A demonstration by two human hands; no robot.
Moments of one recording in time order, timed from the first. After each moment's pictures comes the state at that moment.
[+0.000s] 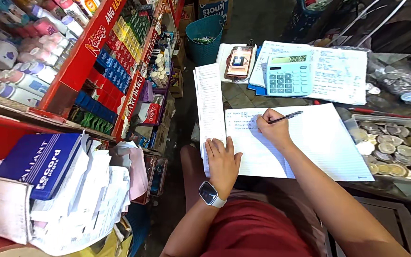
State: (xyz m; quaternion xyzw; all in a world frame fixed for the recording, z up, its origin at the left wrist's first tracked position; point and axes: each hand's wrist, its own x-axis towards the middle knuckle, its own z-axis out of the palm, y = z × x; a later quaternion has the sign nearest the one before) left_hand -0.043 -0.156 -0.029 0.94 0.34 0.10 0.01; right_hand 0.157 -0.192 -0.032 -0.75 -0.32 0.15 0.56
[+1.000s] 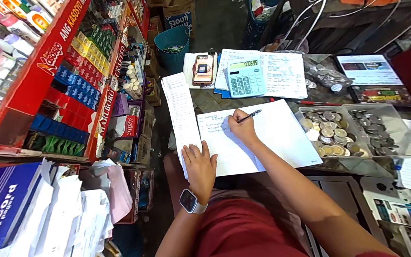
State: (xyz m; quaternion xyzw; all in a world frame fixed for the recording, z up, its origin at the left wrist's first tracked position) left_hand -0.047 -0.151 -0.031 0.94 0.33 0.10 0.02; right_hand 0.158 -0.191 -0.040 -0.74 -0.31 0.12 0.58
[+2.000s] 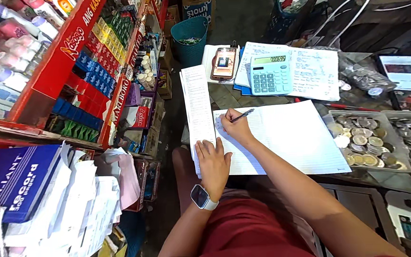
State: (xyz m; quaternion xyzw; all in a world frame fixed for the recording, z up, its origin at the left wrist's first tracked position) left_hand -0.045 -0.154 -0.030 0.94 0.33 0.11 0.01; right_hand 0.120 -0.145 -0.032 -0.71 -0.36 0.23 0.56
